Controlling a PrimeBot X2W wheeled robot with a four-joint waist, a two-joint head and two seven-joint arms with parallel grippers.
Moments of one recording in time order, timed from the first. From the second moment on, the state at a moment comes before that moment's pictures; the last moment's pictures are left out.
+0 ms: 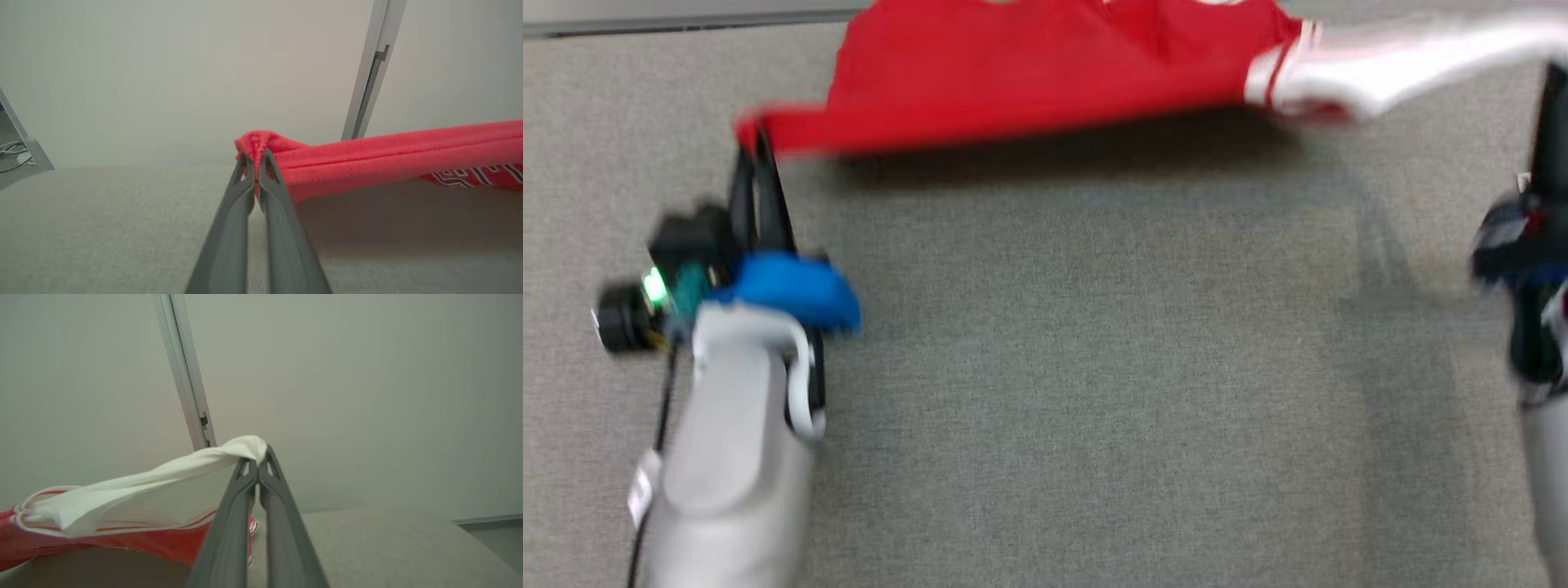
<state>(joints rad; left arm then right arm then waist) -0.65 0.08 -0.07 0.60 -0.14 0.08 -0.26 -0.66 -0.29 -0.06 0.39 0.43 0.13 -0.26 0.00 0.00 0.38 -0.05</state>
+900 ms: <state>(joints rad) 0.02 0.05 -0.12 0.60 -0.29 0.07 -0.26 0.12 -0.25 0.12 0.48 0.49 0.13 -0.26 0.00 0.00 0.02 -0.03</state>
